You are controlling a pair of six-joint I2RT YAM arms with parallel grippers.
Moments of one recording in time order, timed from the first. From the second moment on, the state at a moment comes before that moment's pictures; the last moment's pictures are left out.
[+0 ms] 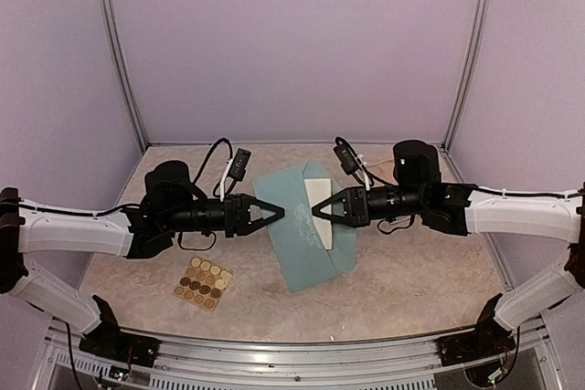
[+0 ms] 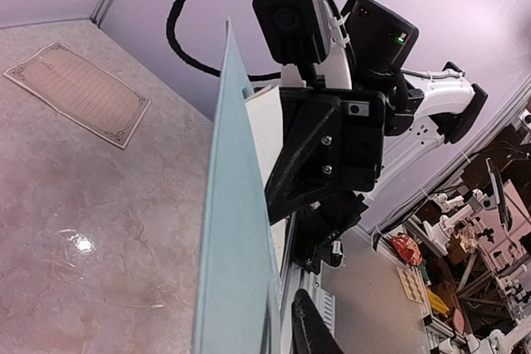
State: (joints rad) left arm -0.83 1.35 0.67 0.60 0.58 -0.61; right arm 0.80 1.36 0.85 0.21 -0.64 0.56
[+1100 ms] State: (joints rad) left arm -0.85 1.34 0.68 0.60 0.59 -0.60; right arm 0.80 1.27 0.82 0.19 -0.61 0.55
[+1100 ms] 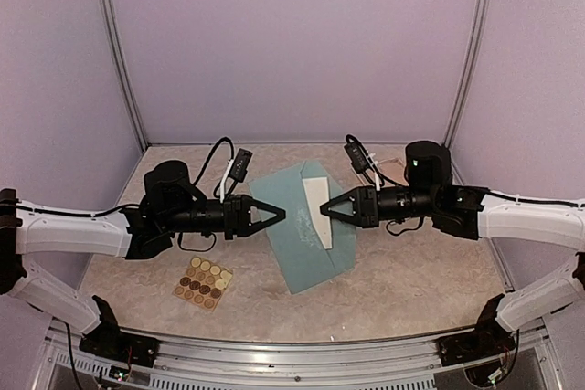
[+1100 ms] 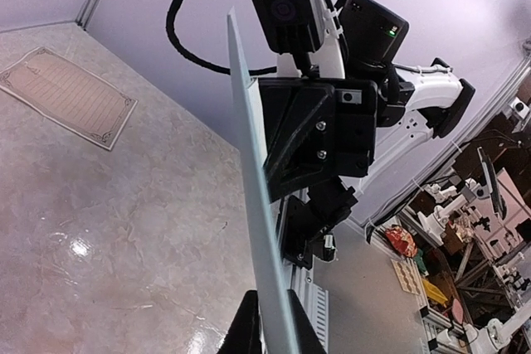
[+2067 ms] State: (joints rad) left arm -0.88 1.42 0.74 0.55 0.65 -0.57; right arm 0.83 1.38 0.87 0.15 -0.73 0.47
